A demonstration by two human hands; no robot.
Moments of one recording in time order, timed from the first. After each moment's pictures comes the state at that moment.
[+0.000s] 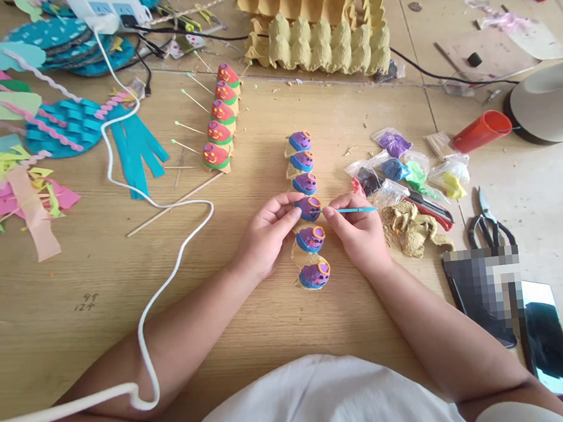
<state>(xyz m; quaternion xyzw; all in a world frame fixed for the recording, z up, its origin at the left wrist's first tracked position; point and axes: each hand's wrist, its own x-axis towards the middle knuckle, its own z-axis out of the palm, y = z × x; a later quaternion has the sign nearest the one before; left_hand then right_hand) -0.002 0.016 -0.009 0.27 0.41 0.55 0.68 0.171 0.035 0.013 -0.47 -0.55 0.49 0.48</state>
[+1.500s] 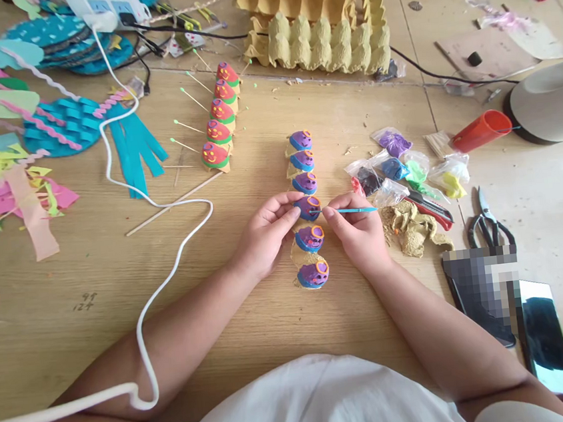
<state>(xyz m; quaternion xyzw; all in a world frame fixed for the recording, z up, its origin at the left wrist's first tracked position) -0.002 0.015 -0.011 0.29 0.41 0.55 0.67 0.171 0.033 0.013 -0.48 -0.55 0.49 0.47</state>
